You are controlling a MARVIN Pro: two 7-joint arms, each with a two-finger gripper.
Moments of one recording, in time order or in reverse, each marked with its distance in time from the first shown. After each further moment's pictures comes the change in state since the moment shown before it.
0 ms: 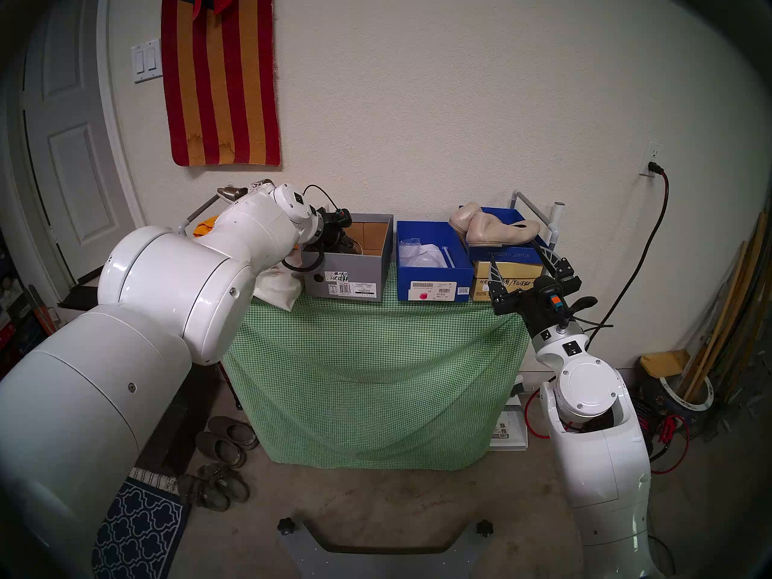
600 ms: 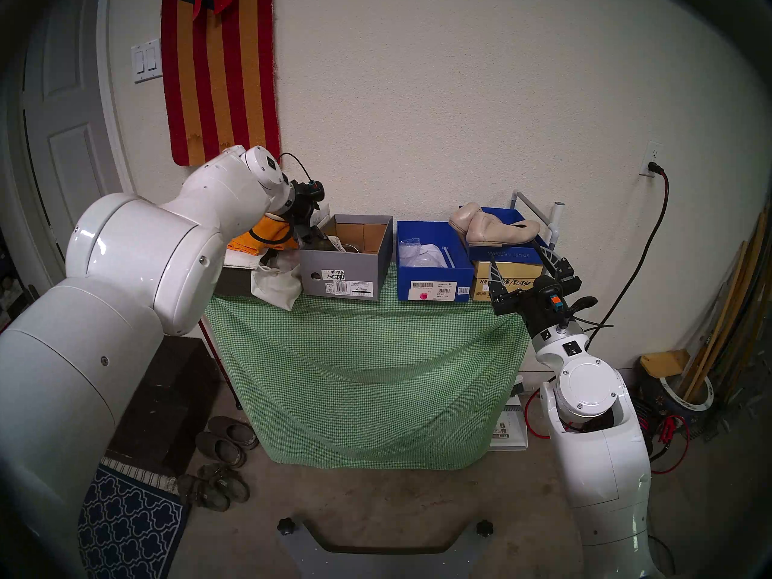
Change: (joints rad) left arm -0.119 0.097 0.035 -0.007 0.049 0.036 -0.102; right arm 0.000 0.000 0.000 0.000 0.000 0.000 0.000
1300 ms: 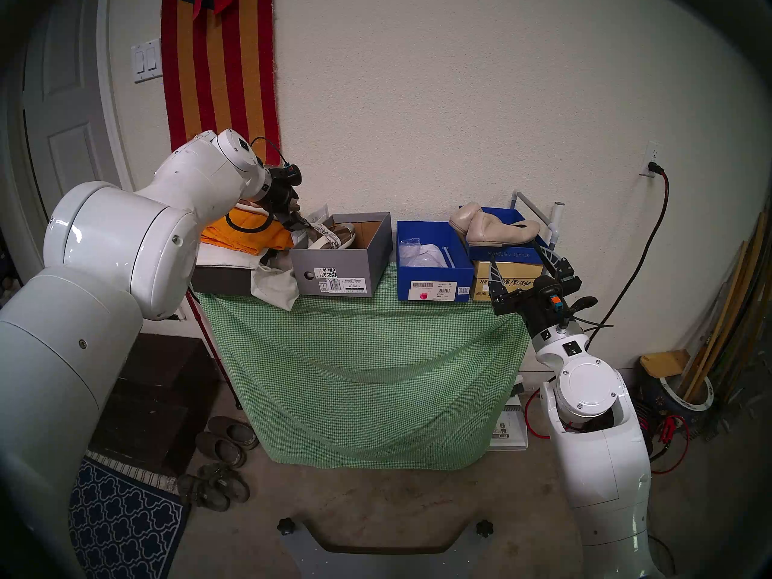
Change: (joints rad) left arm -0.033 0.044 -0.038 0.012 -0.022 0.050 -0.054; right arm 0.000 0.000 0.000 0.000 0.000 0.000 0.000
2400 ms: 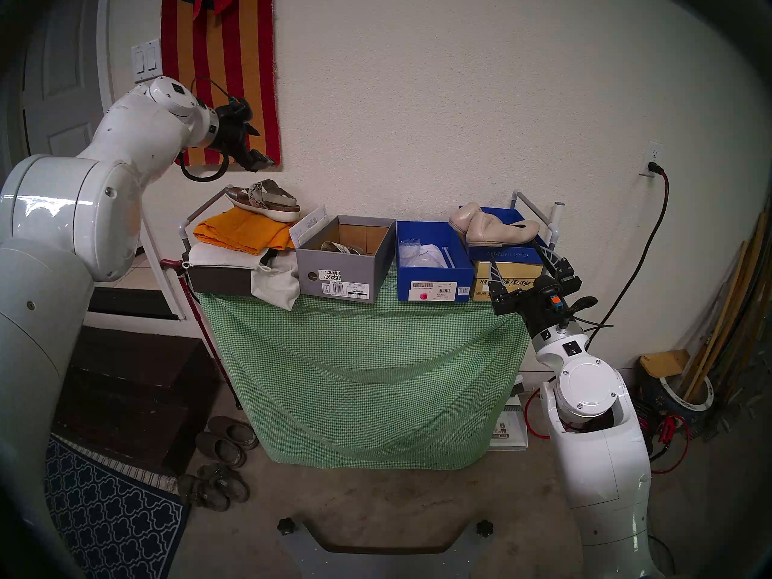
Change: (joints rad) left arm -0.144 0.149 -0.114 -0.026 -0.087 -0.043 0.047; right arm 0.000 0.000 0.000 0.000 0.000 0.000 0.000
